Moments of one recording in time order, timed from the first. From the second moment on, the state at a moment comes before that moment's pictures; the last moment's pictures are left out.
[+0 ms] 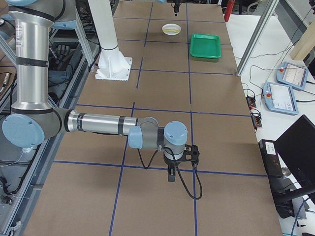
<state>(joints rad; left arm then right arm) -1.22 -1.51 -1.39 -2.36 -2.33 -0.43 1.58 -1.65 1.61 -1.51 2.28 0.03</state>
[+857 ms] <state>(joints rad) -1.07 -1.49 -1.36 -2.51 -2.32 -0.56 1.58 -1.66 1.61 -1.51 2.28 0.03</state>
